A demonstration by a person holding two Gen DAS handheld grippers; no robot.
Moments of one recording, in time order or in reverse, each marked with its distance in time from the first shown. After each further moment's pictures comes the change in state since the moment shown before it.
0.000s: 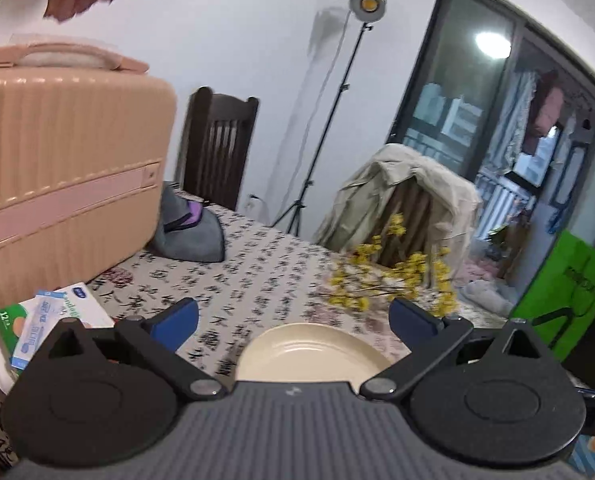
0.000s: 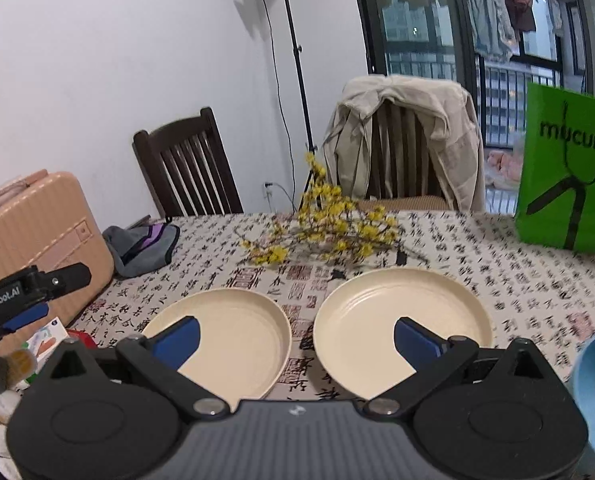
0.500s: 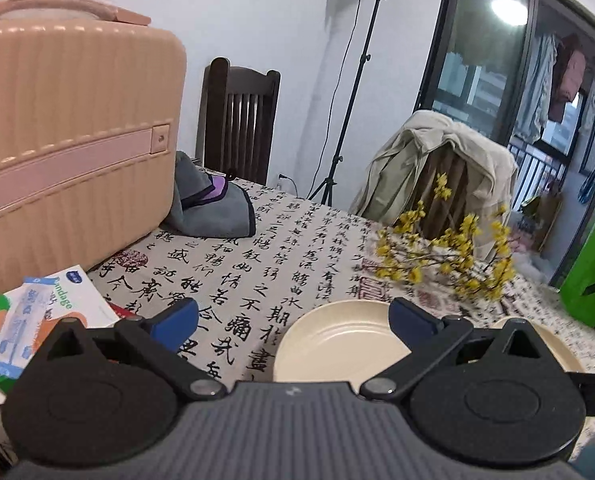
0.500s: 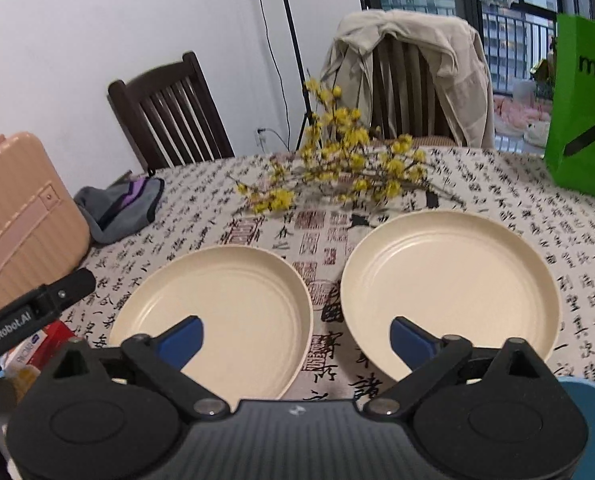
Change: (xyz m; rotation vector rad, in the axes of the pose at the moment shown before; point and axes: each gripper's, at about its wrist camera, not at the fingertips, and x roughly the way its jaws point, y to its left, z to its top) left arm 0.058 0.008 -0.022 0.070 0.050 0.093; right arm 0.084 0.015 -0.007 0.054 0.161 -0.016
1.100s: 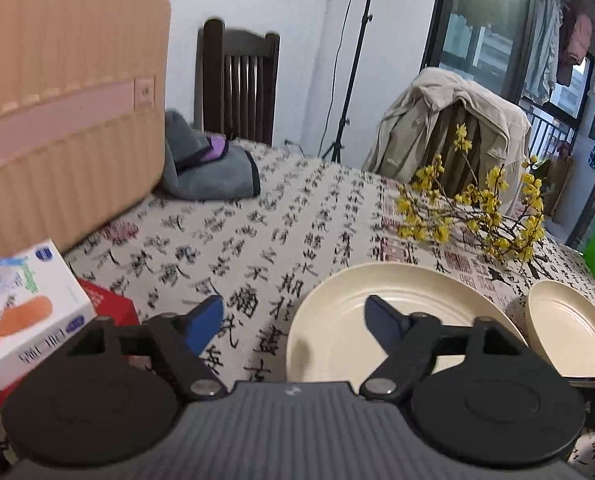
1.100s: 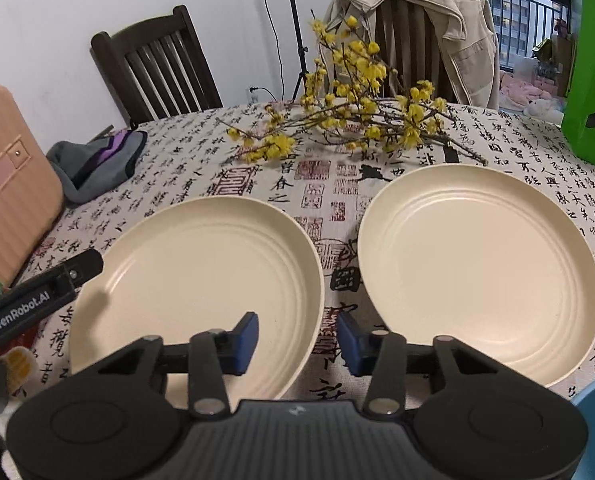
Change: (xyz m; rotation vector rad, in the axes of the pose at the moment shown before) left arm 0.042 0.004 -0.012 0.027 0.121 0.017; right arm 0.049 0.009 -0.010 -0.025 0.106 -0.045
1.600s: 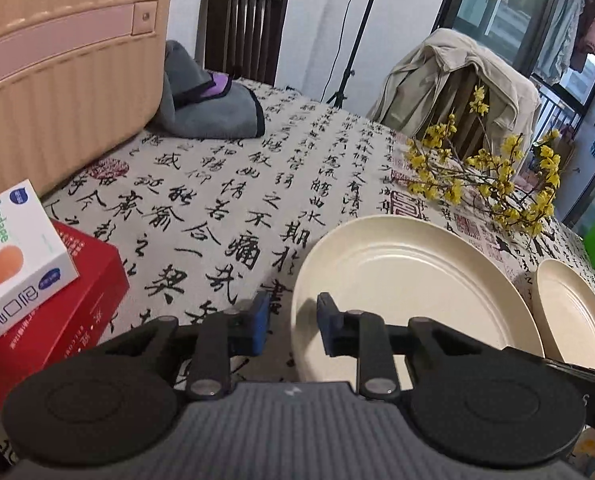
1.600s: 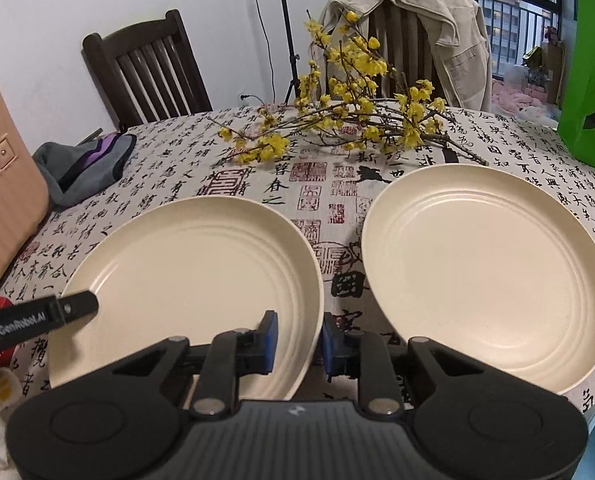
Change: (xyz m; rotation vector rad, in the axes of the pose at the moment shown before) left arm 0.022 0.010 -0.004 -0.049 0.156 -0.021; right arm 0.012 0.006 -0.005 0.002 -0.049 -0.033
